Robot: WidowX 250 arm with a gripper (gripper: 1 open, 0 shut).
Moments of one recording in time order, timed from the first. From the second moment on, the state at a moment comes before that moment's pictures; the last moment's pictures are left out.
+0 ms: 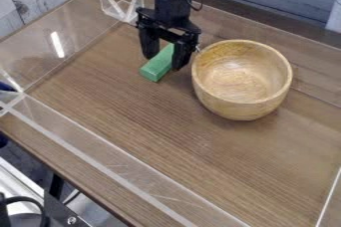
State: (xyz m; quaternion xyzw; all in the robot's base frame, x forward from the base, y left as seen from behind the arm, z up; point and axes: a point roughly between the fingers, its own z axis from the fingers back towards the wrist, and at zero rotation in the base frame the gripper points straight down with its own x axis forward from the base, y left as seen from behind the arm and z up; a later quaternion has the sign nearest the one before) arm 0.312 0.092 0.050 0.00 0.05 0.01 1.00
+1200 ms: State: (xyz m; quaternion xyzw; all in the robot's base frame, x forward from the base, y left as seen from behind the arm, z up) arm 0.319 0.097 0.047 -0.02 0.04 0.01 1.00
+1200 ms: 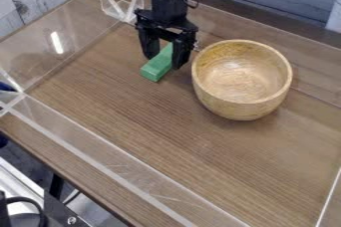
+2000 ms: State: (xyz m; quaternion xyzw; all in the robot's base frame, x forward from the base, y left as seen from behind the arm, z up) arm 0.323 0.097 0.053 -0.03 0.02 0.01 1.00
